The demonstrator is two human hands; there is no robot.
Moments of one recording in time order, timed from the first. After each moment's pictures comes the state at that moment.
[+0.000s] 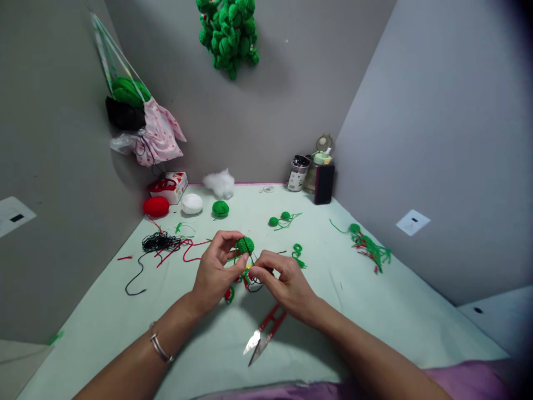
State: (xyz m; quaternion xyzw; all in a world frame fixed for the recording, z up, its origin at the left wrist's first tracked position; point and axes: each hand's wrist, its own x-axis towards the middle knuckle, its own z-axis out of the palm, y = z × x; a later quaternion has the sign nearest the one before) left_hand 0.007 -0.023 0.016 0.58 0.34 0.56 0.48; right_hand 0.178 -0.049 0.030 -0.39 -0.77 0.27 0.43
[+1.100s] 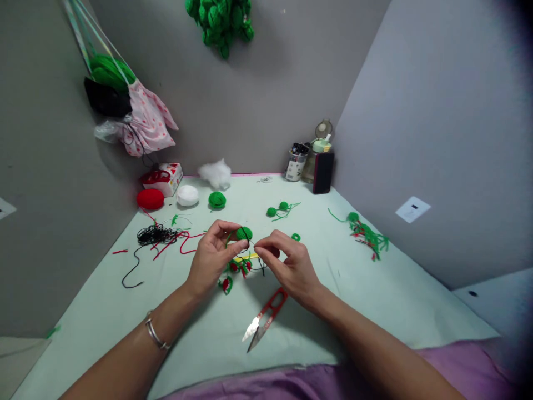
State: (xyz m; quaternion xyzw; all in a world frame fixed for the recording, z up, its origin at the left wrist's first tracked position) left_hand 0.006 -0.014 0.016 0.52 0.32 0.56 0.56; right_hand 0.185 -0.048 0.030 -0.43 -0.73 0.20 0.49
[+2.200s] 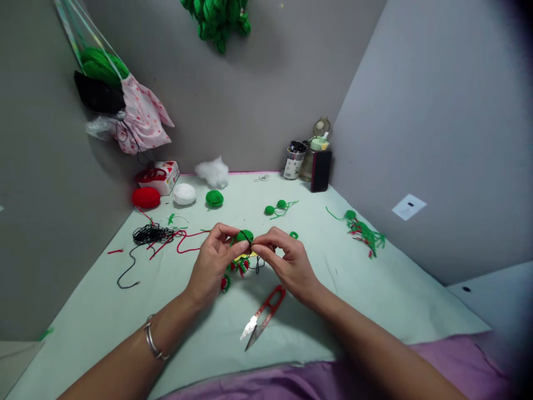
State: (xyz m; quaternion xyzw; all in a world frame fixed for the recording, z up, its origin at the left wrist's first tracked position) left_hand 0.016 -0.029 0.019 0.45 0.32 0.55 0.63; right_hand 0.185 -0.046 0.030 -0.42 -0.71 0.25 0.51
